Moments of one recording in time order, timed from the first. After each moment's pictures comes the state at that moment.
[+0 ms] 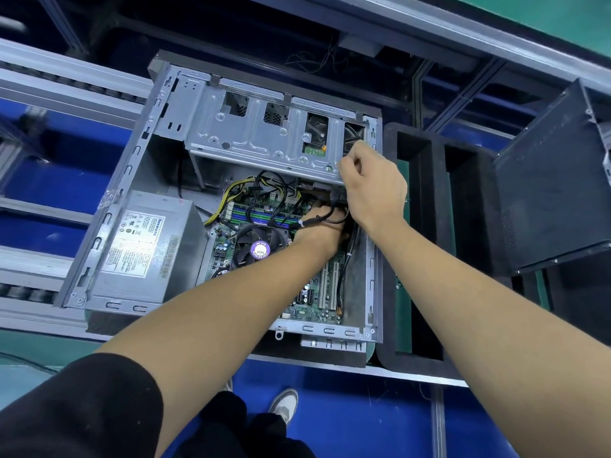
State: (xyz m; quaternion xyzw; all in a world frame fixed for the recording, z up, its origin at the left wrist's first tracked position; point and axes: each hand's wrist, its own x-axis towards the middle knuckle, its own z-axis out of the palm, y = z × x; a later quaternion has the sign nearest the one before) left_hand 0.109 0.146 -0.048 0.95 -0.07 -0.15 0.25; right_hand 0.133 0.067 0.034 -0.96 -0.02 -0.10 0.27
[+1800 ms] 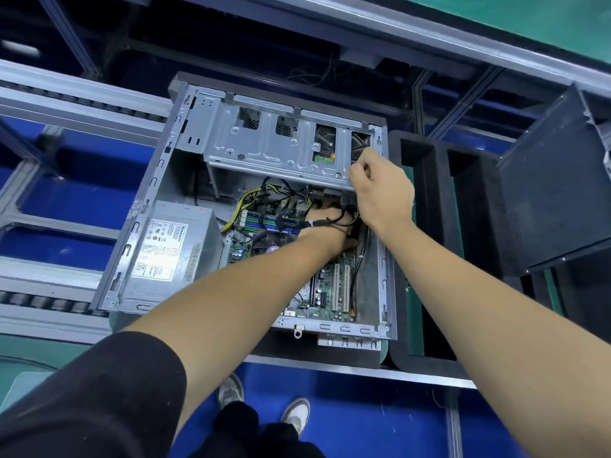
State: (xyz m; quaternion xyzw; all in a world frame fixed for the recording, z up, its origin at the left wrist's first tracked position) left_hand 0.116 0.160 -0.049 0.95 -0.17 -0.23 0.14; right_hand 0.134 0.066 0.032 -0.96 -0.01 -0.10 0.27
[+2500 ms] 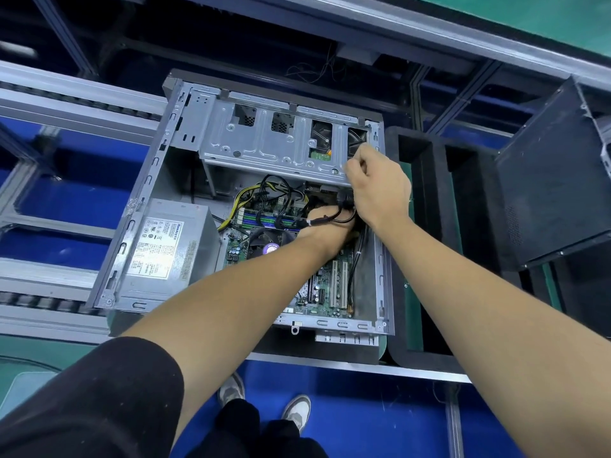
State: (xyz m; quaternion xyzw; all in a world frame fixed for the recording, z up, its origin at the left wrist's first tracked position) left_hand 0.108 0.159 -0.038 0.93 -0.10 -0.21 0.28; right_hand 0.135 0.066 0.030 -0.96 -0.01 -0.11 0.26
